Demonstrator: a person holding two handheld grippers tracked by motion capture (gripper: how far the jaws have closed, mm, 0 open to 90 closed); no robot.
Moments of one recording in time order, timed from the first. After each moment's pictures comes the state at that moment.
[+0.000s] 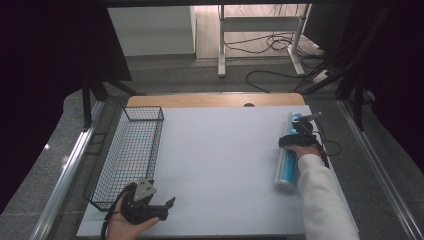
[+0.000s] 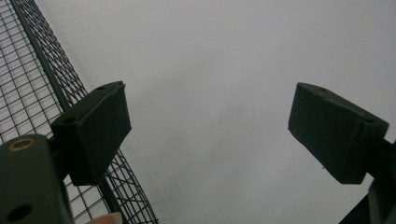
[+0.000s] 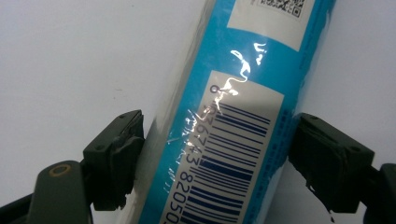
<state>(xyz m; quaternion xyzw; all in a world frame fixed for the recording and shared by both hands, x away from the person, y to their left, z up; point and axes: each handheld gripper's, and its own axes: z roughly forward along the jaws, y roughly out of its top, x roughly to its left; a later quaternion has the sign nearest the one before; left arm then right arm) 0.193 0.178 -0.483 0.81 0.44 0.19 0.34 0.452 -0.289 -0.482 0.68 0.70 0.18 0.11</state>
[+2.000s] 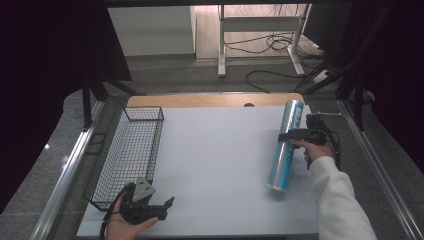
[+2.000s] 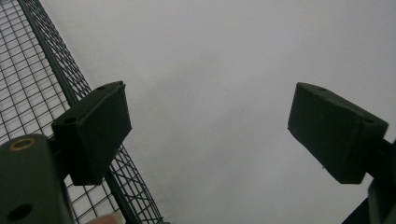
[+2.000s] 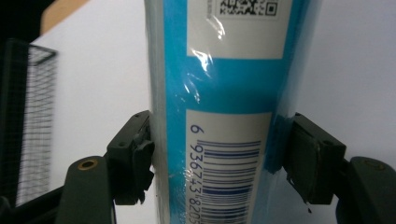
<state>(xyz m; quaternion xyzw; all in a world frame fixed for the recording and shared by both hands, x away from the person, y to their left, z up) 0.192 0.180 -0.482 0.81 0.44 0.19 0.34 0.431 -0.309 -0.444 0.68 0.64 0.34 -0.07</state>
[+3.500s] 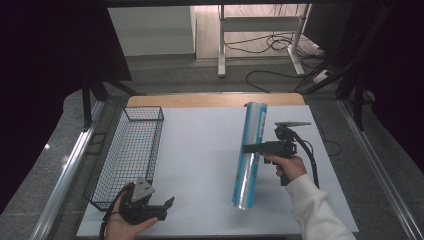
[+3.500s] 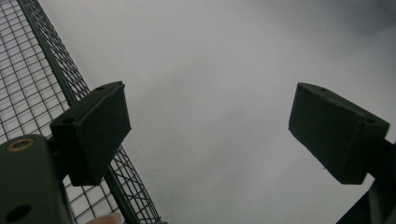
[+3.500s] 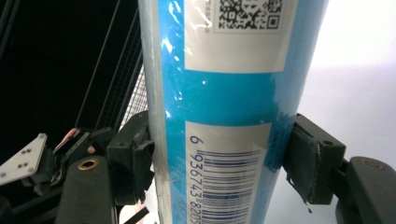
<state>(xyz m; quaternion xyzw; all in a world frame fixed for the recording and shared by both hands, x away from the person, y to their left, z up) 0.192 0.182 -0.481 0.81 0.44 0.19 0.35 0.371 -0.213 -0.427 0.53 0.70 0.44 -0.18</state>
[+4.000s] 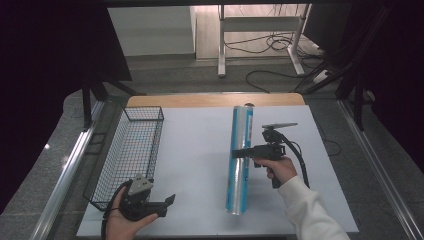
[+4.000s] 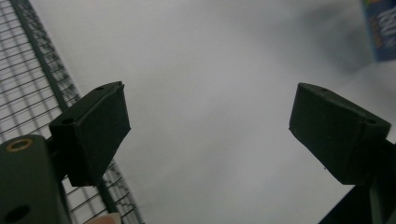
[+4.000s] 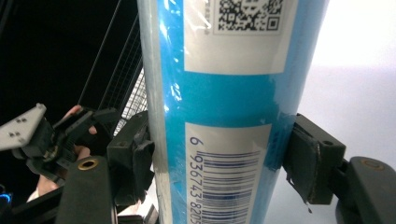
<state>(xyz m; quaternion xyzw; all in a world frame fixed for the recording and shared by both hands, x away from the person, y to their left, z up) 0.201 0.181 -0.471 0.79 0.47 0.13 0.38 0.369 -0.186 -0.435 0.49 0.73 0.43 -0.19</state>
